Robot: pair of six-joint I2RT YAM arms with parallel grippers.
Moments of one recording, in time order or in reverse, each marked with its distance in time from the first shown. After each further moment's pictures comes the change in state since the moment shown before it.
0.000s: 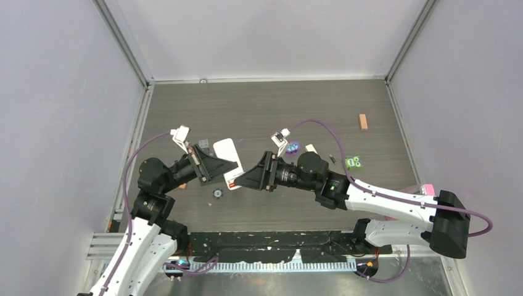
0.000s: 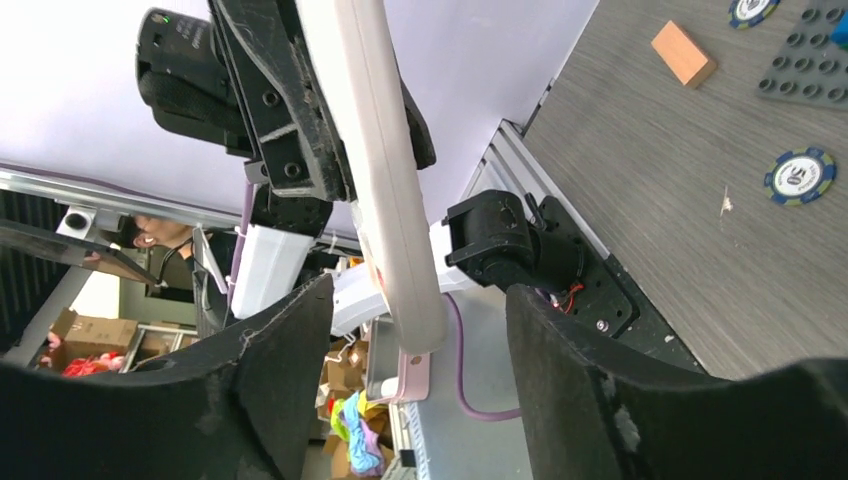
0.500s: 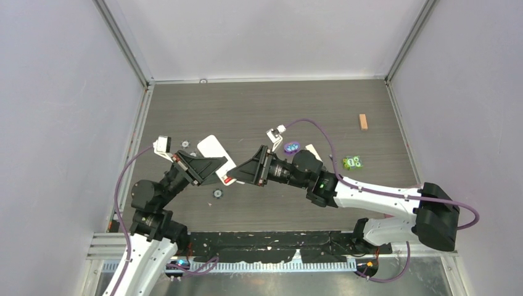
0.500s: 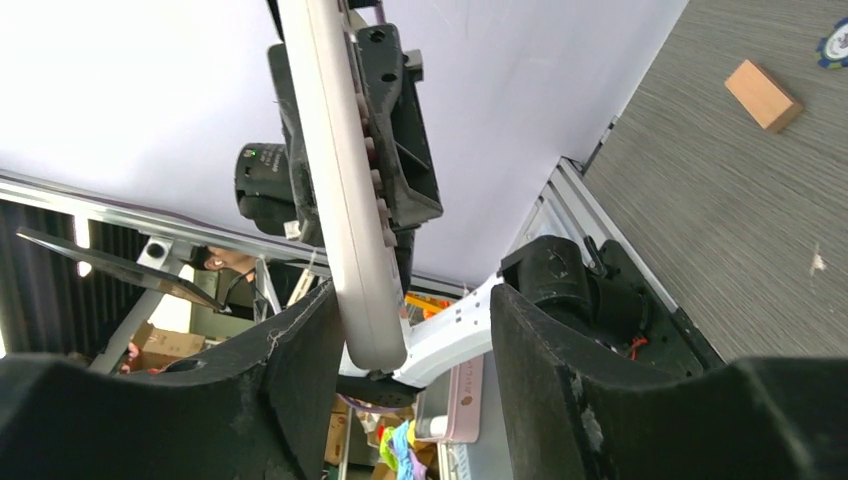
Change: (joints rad) left arm 0.000 -0.212 -0.137 0.145 -0.245 -0.164; right arm 0.000 0.095 0.006 0.200 0.019 0.094
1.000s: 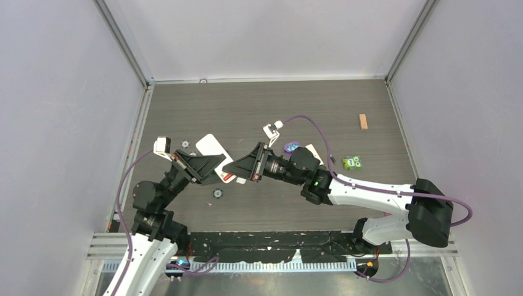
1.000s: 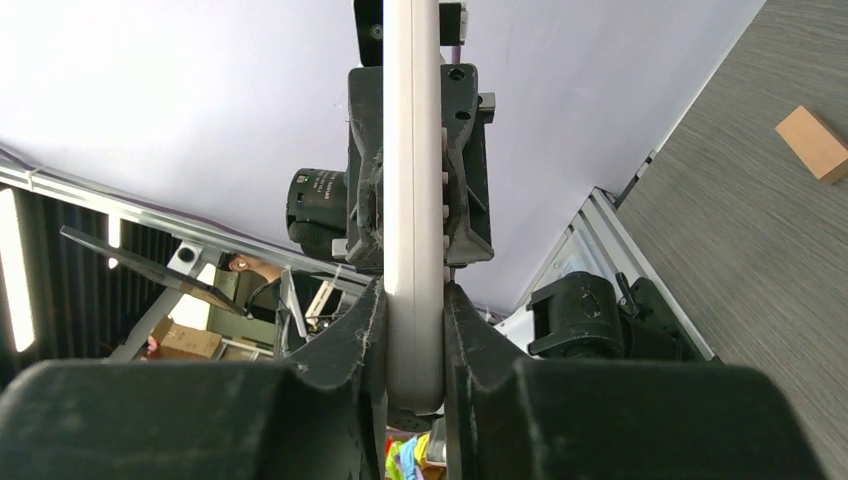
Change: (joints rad) left arm 0.000 -0.011 -0.035 0.036 -0.058 -0.118; right arm 0.000 0.074 0.047 0.126 0.001 0.031
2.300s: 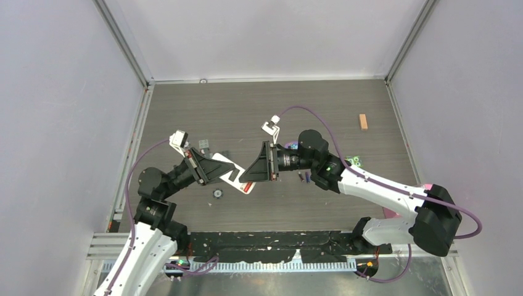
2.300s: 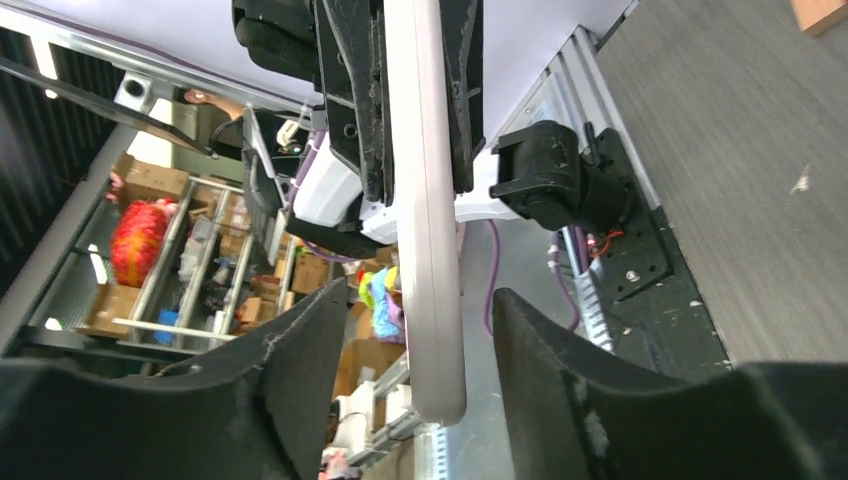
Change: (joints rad) left arm 0.010 0.146 0.047 -0.008 0.254 0.077; right arm -0.201 -0.050 0.045 -0.270 -0.536 -0.142
